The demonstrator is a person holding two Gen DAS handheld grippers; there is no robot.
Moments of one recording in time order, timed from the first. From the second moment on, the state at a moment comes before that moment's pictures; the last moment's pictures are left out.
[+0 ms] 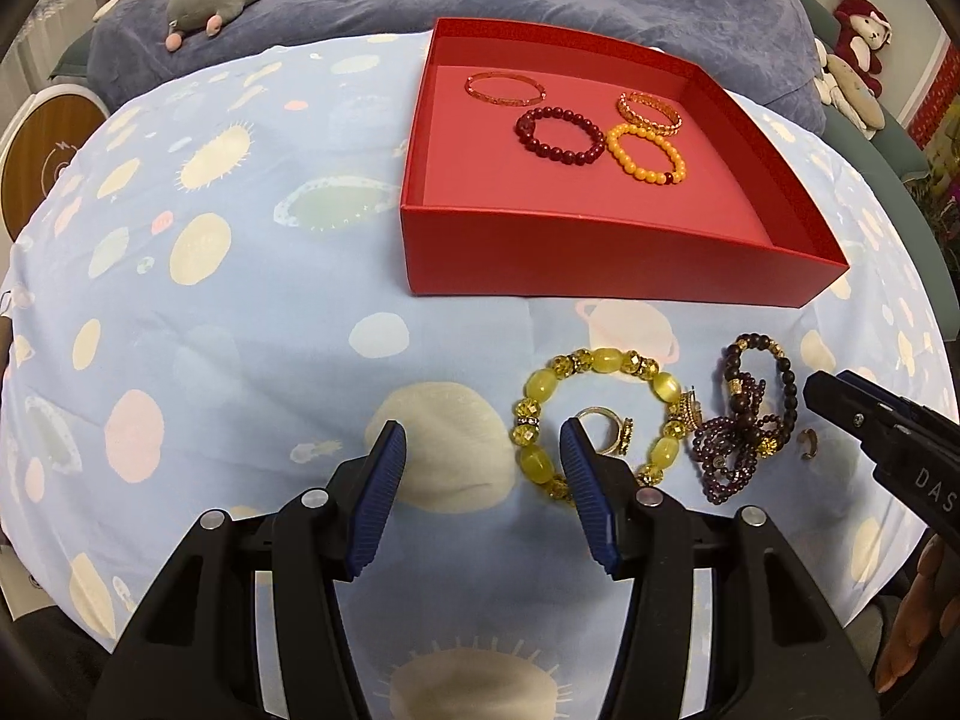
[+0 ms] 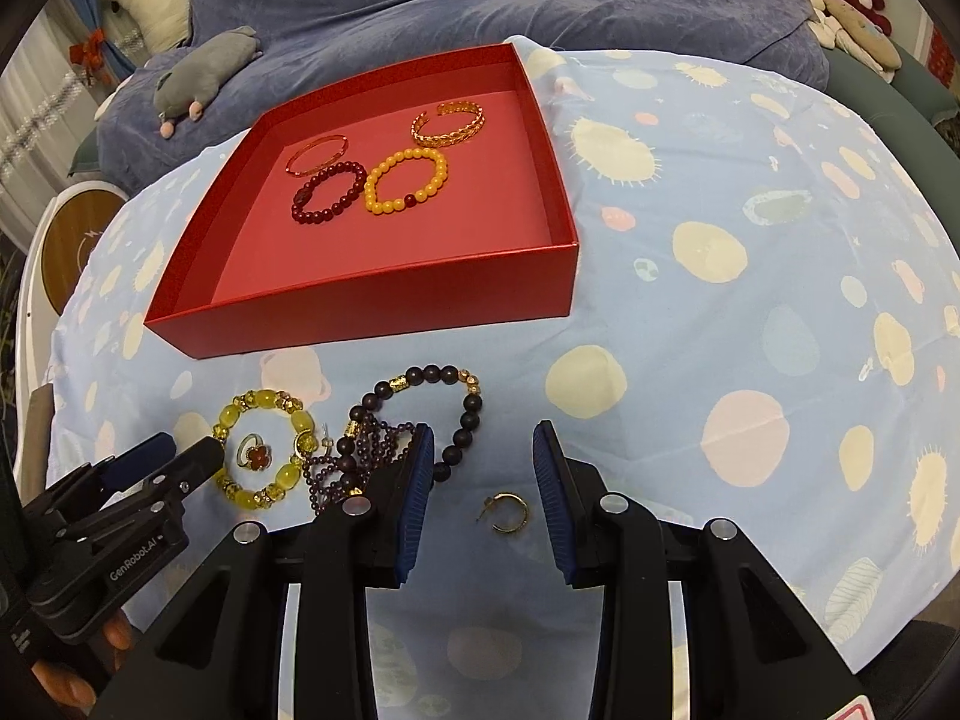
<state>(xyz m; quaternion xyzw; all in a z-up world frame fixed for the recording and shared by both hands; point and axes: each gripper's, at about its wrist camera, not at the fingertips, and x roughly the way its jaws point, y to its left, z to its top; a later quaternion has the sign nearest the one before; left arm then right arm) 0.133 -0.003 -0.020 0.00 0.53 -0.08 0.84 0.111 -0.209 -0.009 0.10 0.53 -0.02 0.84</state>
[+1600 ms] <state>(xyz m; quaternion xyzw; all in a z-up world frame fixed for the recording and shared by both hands) 0.098 -0.013 0.026 0.00 0.51 -0.12 0.85 0.065 -0.191 0.039 0.08 0.49 0.03 0.87</state>
